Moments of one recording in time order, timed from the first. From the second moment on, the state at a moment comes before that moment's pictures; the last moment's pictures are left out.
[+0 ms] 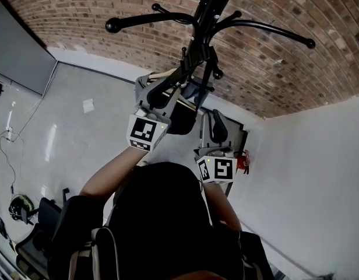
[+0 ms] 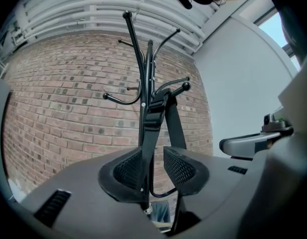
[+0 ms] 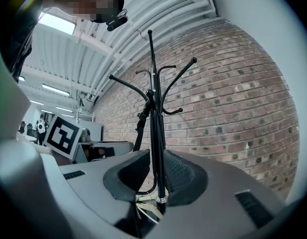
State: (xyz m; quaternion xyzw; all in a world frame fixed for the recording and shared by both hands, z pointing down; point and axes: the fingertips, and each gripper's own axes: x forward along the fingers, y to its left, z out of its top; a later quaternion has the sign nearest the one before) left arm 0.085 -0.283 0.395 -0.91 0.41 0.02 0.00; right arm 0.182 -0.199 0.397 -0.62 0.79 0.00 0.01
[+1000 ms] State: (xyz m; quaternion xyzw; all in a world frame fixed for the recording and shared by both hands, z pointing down) left arm 0.103 -0.321 0.405 -0.90 0.43 0.01 -0.01; right arm 0.167 -0.187 0.427 -0.62 0.78 -0.05 0.02
